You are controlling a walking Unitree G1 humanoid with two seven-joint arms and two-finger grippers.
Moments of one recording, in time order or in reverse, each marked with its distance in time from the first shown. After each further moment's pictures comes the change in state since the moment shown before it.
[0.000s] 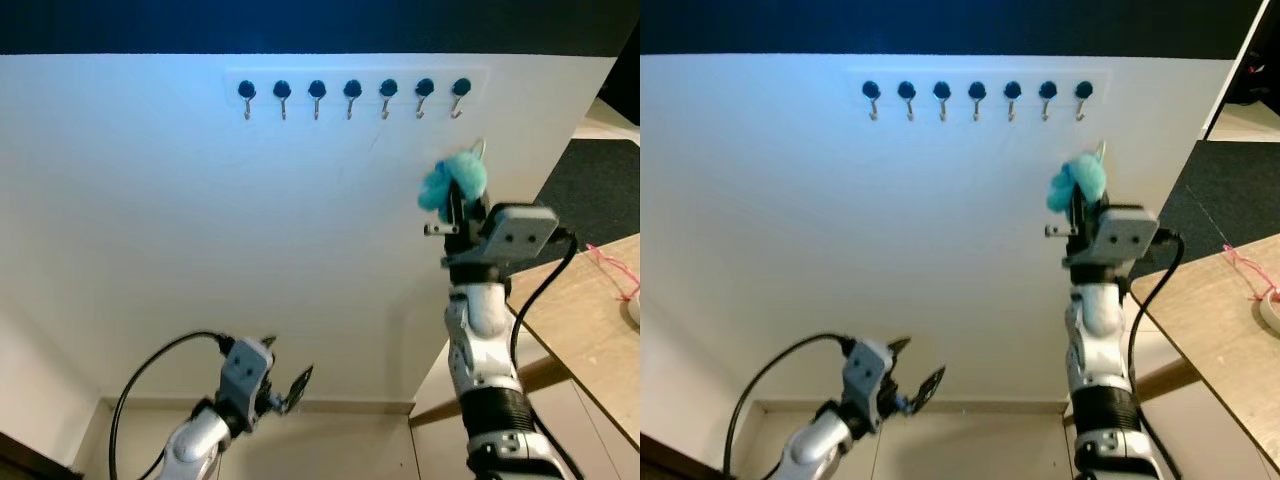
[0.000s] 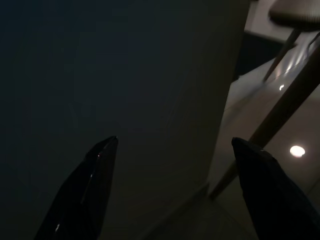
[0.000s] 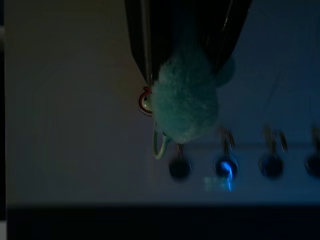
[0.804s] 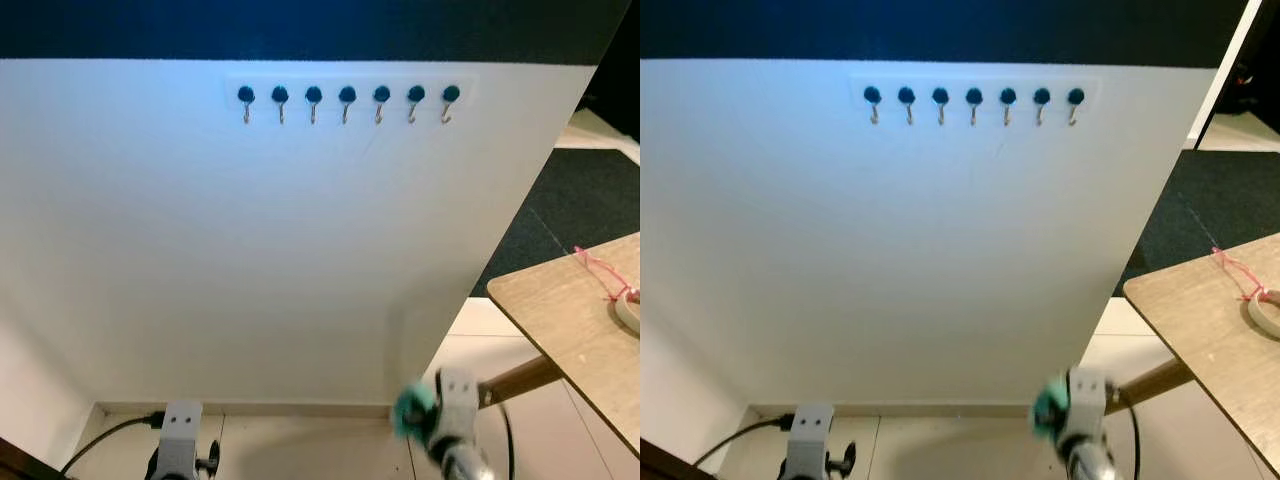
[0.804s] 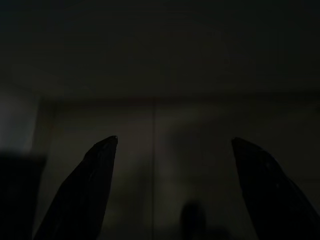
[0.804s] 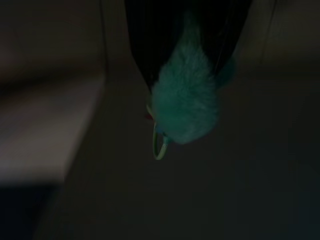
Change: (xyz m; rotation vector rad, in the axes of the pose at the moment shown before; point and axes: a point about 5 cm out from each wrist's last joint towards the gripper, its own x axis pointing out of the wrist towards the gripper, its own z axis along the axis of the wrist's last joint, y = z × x) left arm -0.082 0.030 -0.125 -0.177 0.615 0.618; right arm -0.191 -0.022 -0.123 0.082 0.961 0.054
